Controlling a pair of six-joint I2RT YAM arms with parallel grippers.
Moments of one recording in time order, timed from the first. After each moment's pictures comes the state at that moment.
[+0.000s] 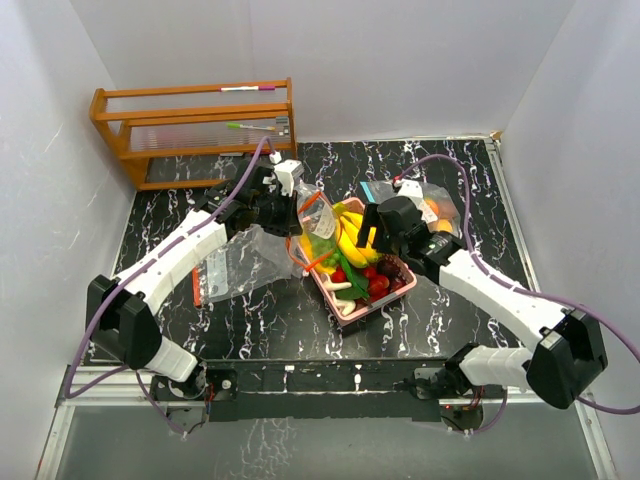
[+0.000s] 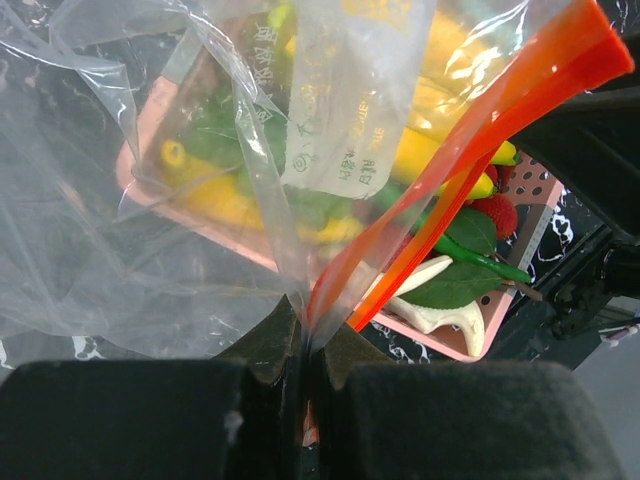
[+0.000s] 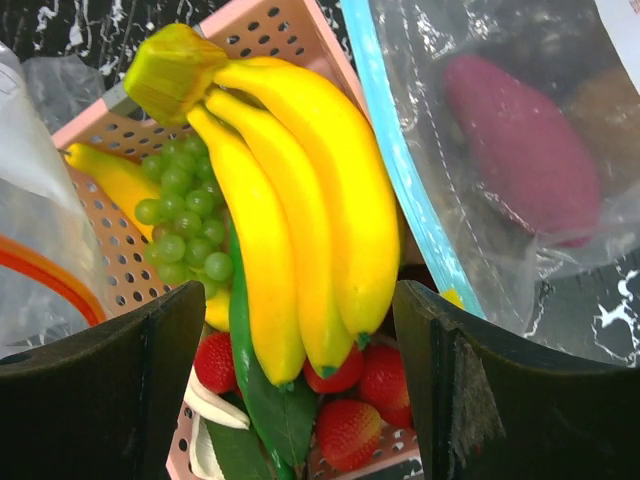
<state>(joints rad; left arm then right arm) -0.54 1.49 1.30 -0.61 0.31 -0.22 0.62 1.23 0.95 -0.38 0.32 0.60</state>
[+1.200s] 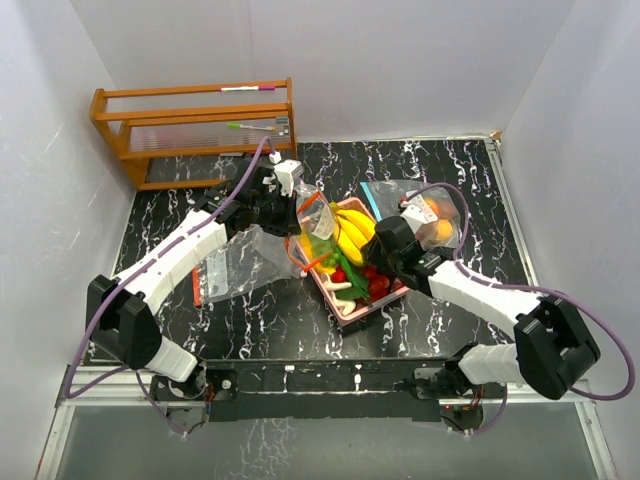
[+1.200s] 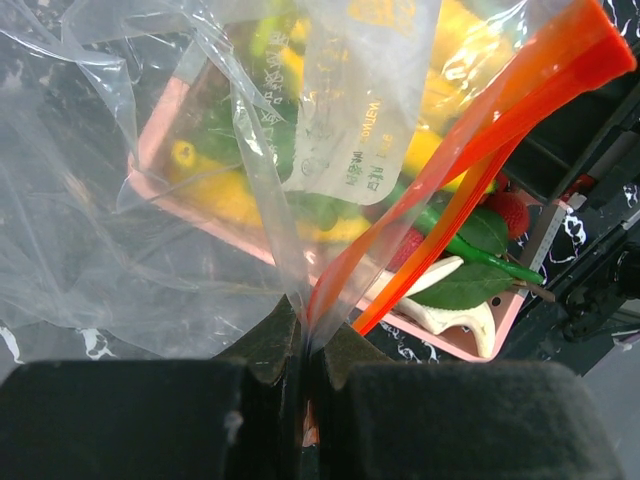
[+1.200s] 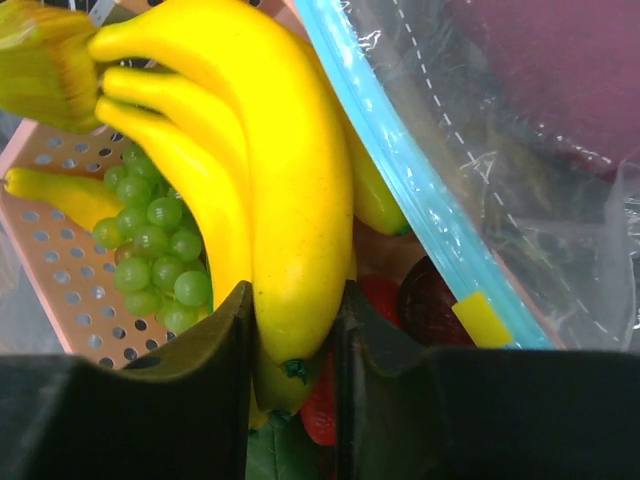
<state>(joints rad) -0.54 1.48 1.30 -0.61 0.29 -0.20 0.61 1.29 0.73 -0.16 0.30 0.84</state>
